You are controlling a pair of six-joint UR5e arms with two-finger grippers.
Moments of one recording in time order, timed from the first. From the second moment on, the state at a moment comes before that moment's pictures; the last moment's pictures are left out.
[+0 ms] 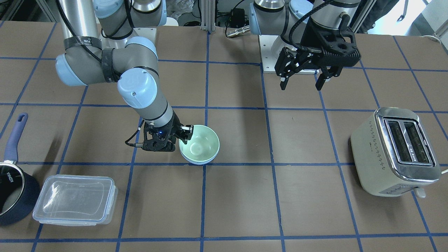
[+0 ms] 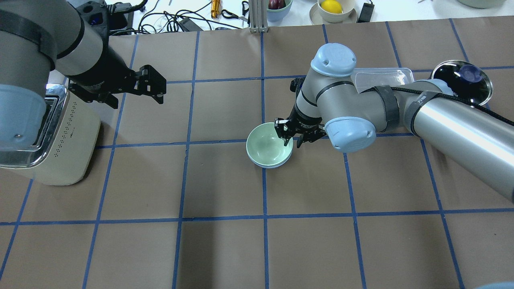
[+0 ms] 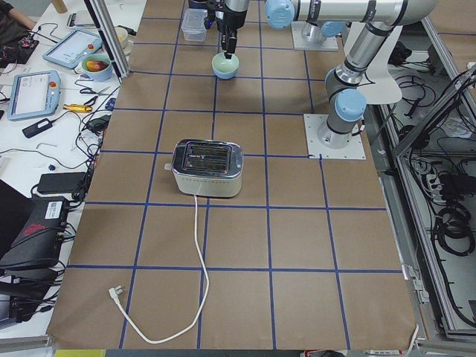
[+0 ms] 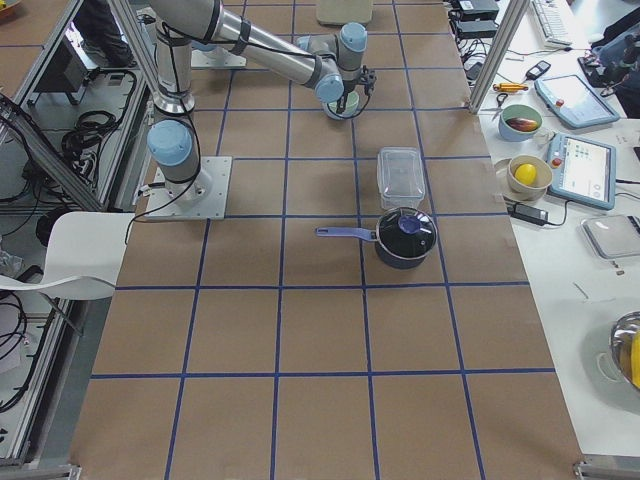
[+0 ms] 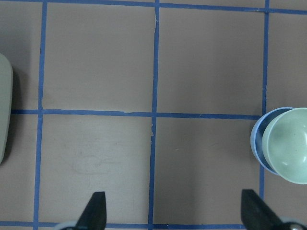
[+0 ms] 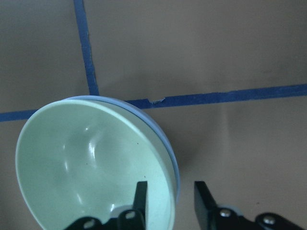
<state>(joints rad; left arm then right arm) -1.57 -1.44 -1.72 -1.37 1.54 -0.05 1.76 -1.26 1.85 -2.15 -1.36 0.29</state>
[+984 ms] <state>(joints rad) -1.57 -1.44 -1.72 -1.38 1.54 -0.05 1.75 -1.36 1.31 -1.51 -1.50 0.25</state>
